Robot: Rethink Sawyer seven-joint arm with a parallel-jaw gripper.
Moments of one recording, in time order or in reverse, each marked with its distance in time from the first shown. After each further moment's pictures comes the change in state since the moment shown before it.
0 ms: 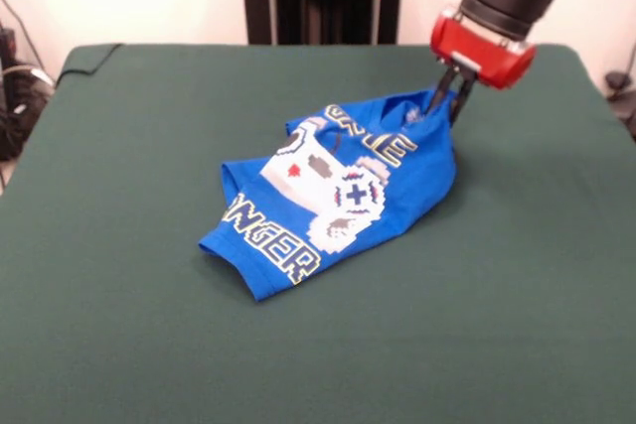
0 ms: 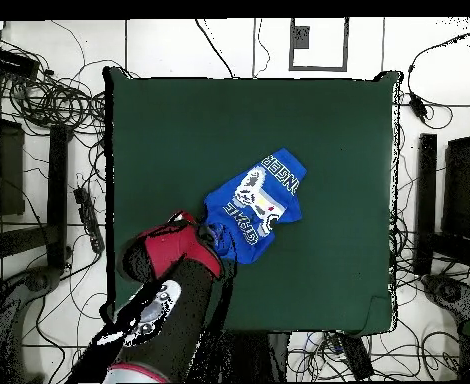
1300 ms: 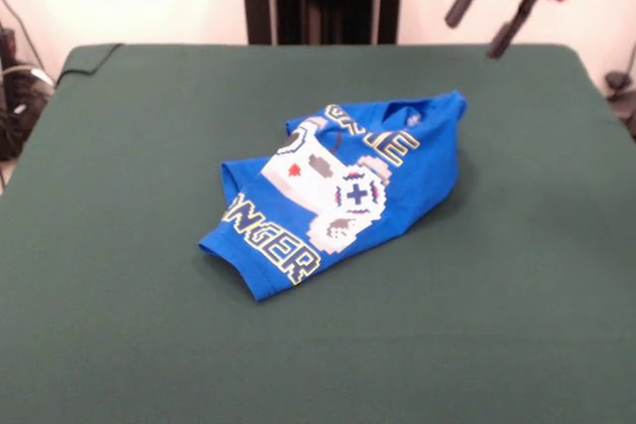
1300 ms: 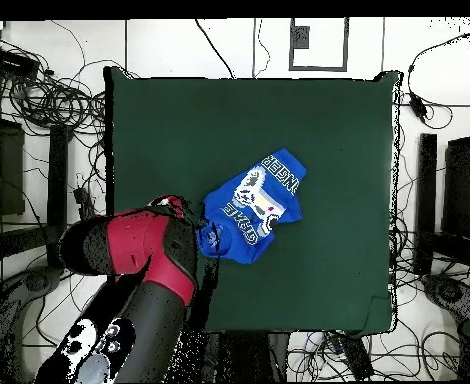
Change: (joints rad) arm 0.080 -0.114 -0.161 -0.097 0.159 0.283 0.000
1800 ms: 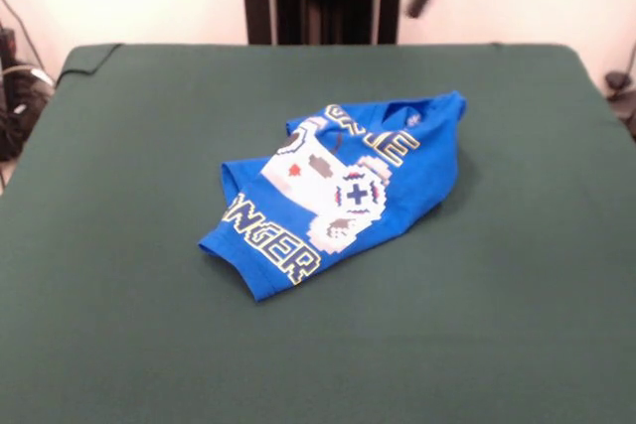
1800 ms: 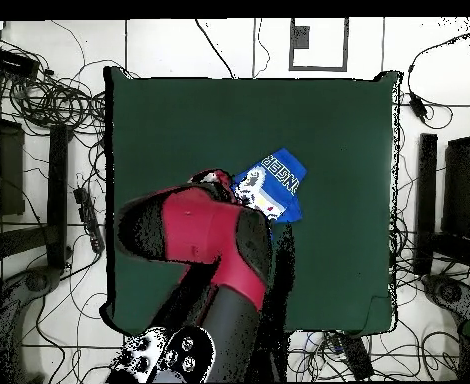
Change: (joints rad) arm -0.168 -0.094 0.005 -0.023 -0.049 -0.051 0.000
